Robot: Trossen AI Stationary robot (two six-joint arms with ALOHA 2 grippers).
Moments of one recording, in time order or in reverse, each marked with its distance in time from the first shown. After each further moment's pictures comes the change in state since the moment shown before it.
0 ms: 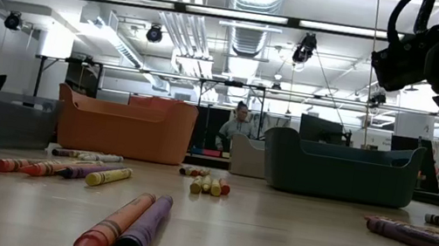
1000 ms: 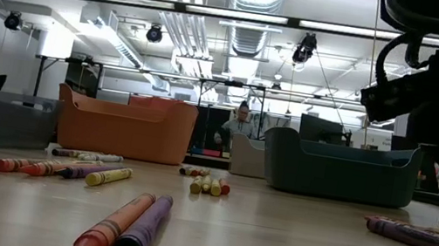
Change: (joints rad) left arm 0.000 0.000 -0.001 -0.010 0.000 0.003; right arm -0.001 0.119 -0.007 0.050 0.042 0.024
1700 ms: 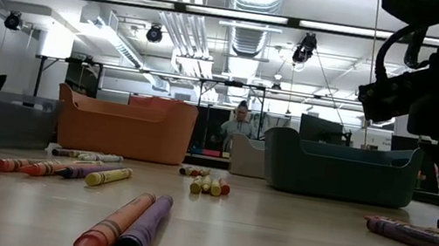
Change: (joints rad) left arm 0.000 0.000 0.000 0.000 0.000 0.000; right arm 0.000 -0.003 -0.031 0.104 0.000 -0.037
